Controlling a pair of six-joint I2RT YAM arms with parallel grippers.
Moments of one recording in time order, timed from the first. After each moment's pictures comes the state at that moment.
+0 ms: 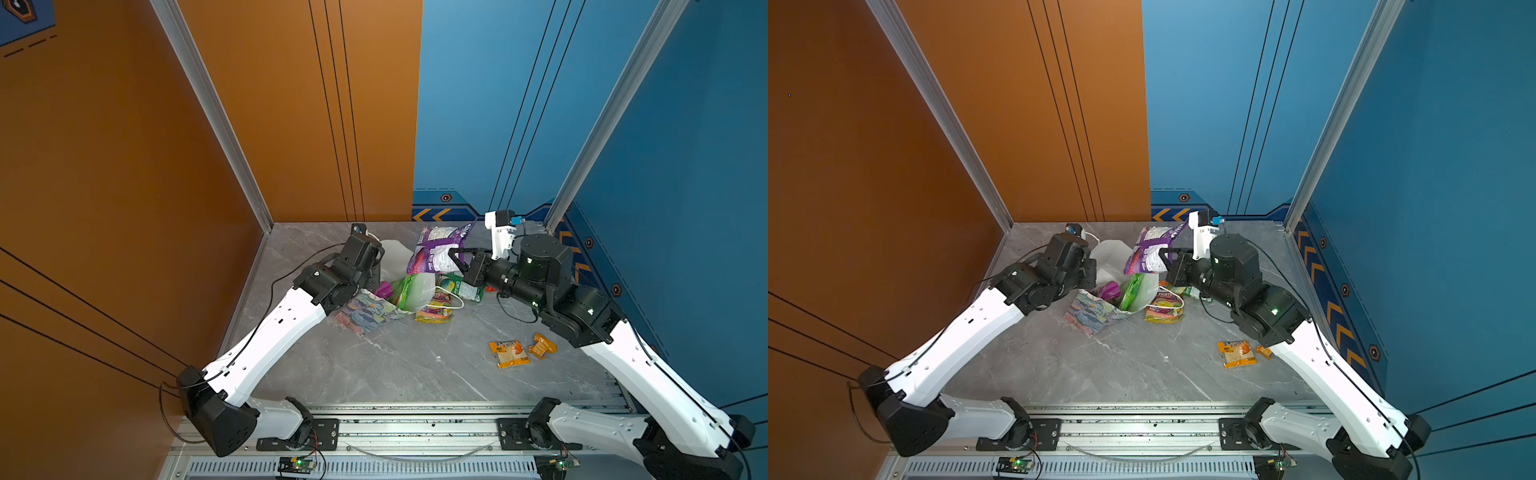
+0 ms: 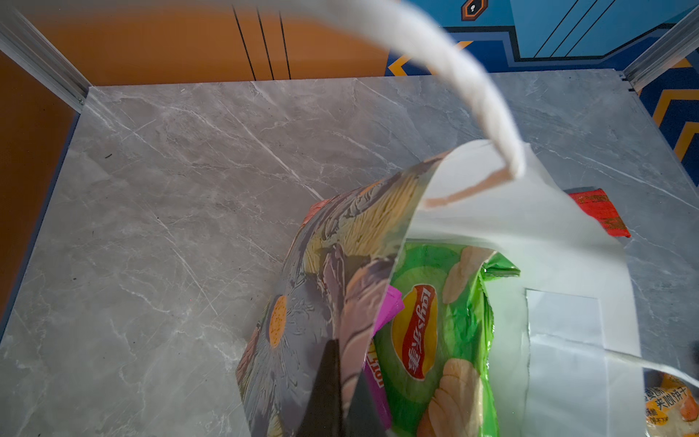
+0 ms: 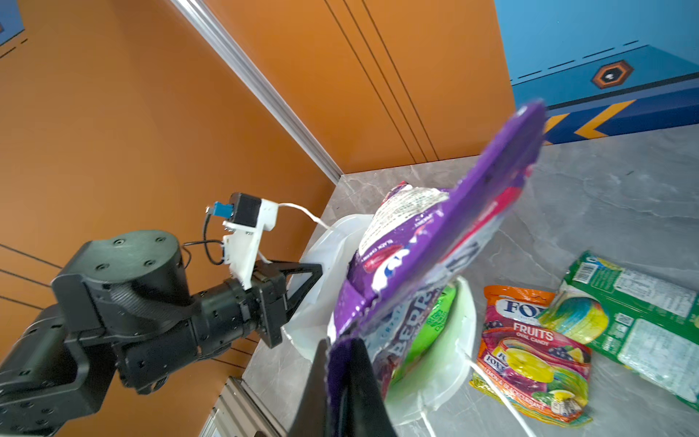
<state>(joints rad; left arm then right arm) -0.64 1.35 1.42 -0.85 -0.38 -0.45 0.74 1.11 1.40 -0.54 -0.03 0.64</state>
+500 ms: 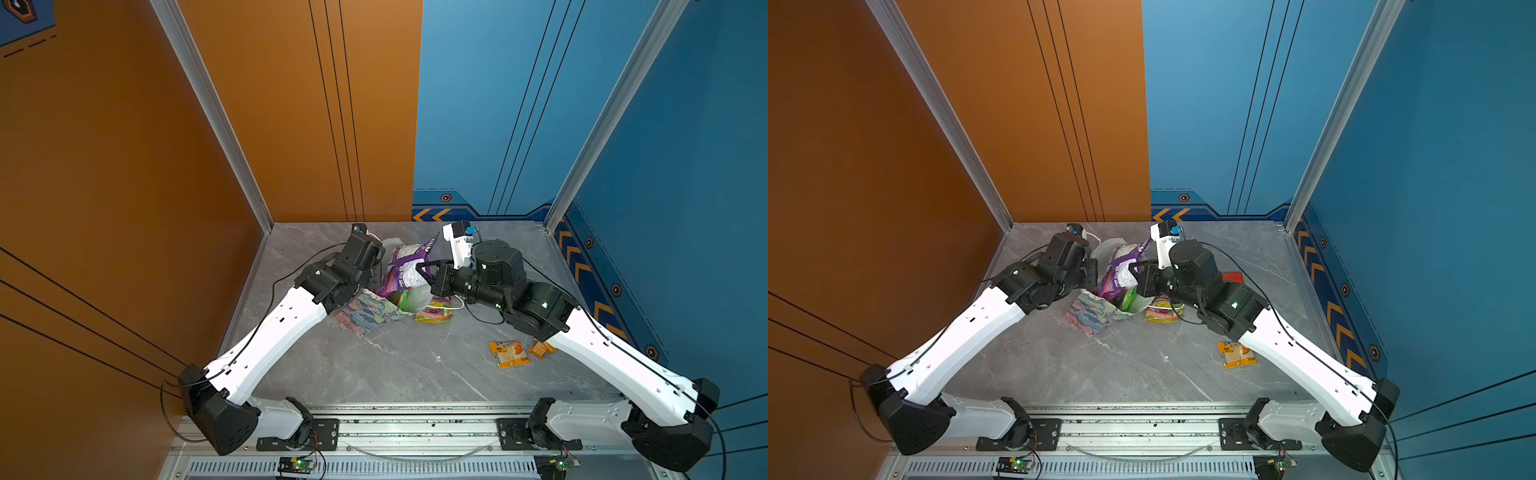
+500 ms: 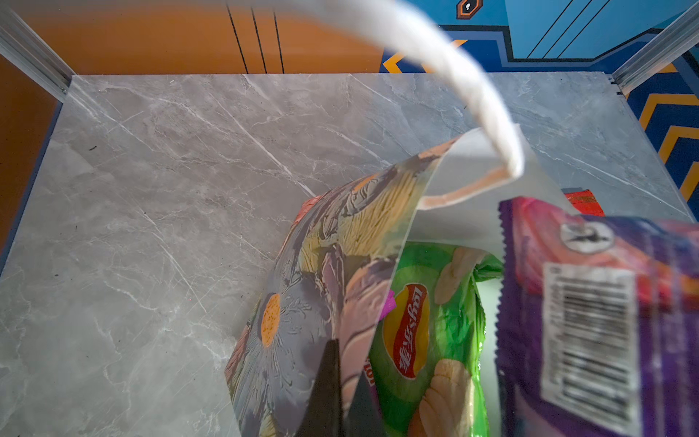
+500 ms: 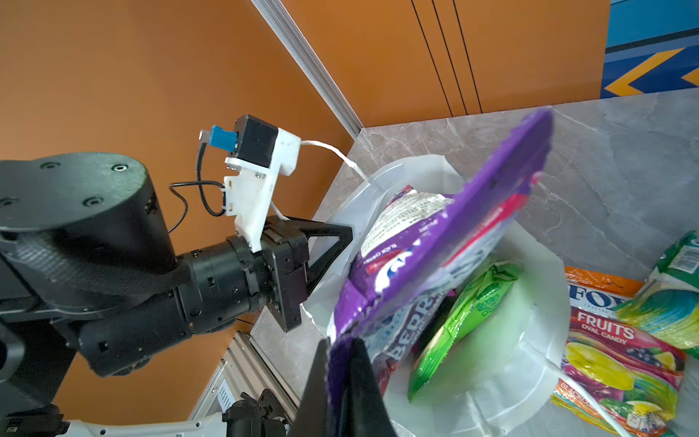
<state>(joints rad) -0.64 1.35 1.42 -0.85 -0.35 -0.47 0.85 1.24 1.37 -0.47 -0.04 0.65</state>
